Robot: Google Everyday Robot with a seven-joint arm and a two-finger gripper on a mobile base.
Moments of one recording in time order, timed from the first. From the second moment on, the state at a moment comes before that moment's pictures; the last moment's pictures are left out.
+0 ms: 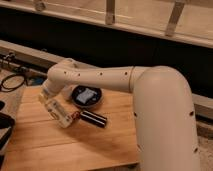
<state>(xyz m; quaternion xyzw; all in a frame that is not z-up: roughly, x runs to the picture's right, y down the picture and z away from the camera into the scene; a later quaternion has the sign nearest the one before) -0.318 0.045 0.734 -0.34 -0.23 0.32 0.85</state>
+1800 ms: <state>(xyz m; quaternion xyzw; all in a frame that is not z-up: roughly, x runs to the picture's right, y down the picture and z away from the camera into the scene) -0.356 0.000 0.762 -0.29 -0.43 0.29 0.81</state>
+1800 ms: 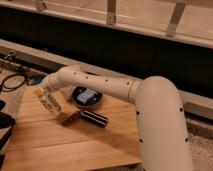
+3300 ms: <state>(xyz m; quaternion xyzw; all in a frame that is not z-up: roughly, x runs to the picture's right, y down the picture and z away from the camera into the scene) -0.386 -0.010 0.786 -0.28 -0.52 0.26 0.77</state>
